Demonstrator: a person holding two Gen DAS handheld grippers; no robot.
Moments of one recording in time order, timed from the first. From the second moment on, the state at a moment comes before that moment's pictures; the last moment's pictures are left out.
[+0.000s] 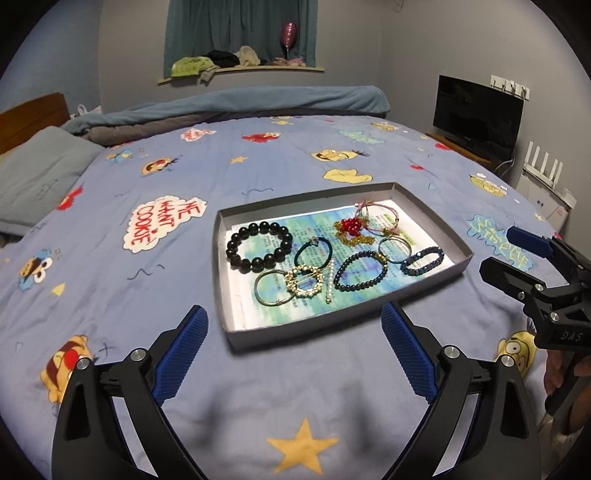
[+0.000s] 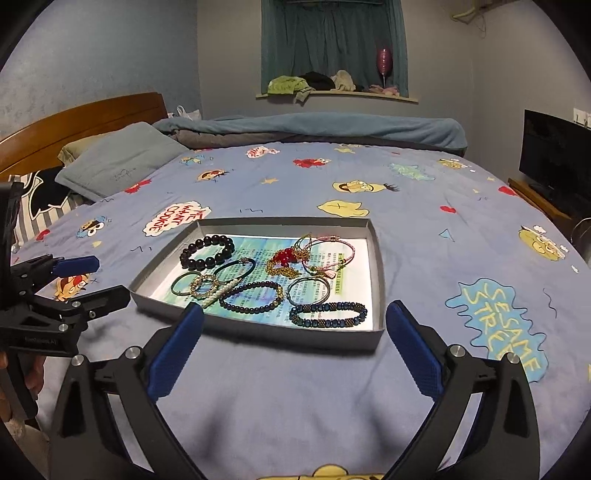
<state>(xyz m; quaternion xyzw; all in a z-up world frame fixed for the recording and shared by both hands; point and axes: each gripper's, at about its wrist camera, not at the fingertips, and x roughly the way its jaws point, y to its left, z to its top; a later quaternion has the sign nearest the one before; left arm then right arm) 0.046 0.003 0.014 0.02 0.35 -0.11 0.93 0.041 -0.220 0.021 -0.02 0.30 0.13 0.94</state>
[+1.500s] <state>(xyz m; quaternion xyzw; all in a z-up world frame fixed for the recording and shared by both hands) -0.003 -0.012 0.015 0.02 0.31 -0.04 0.95 0.003 -0.206 0.039 -0.02 0.25 0.06 0.97</state>
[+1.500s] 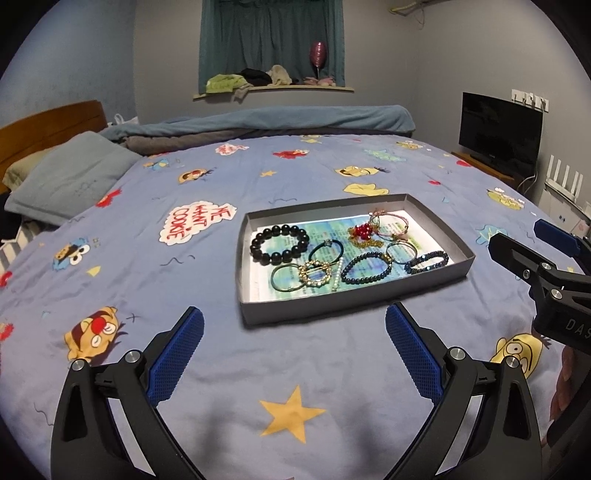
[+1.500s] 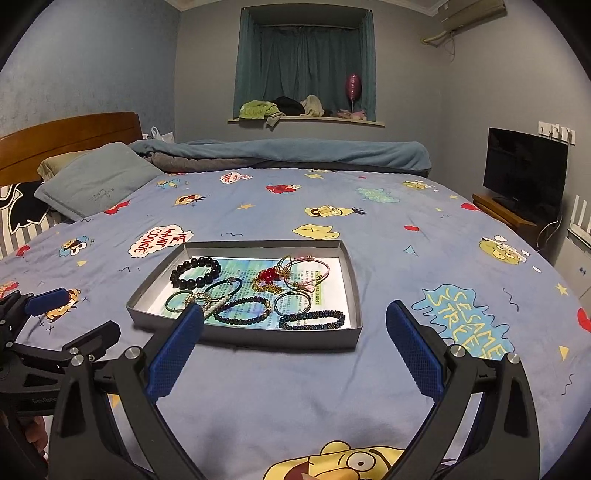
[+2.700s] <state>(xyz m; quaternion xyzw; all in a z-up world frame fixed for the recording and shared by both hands) -0.001 -0.010 0.013 0.02 0.31 -0.04 0.95 0.003 -0.203 0.038 -0.03 0.25 0.06 0.97</state>
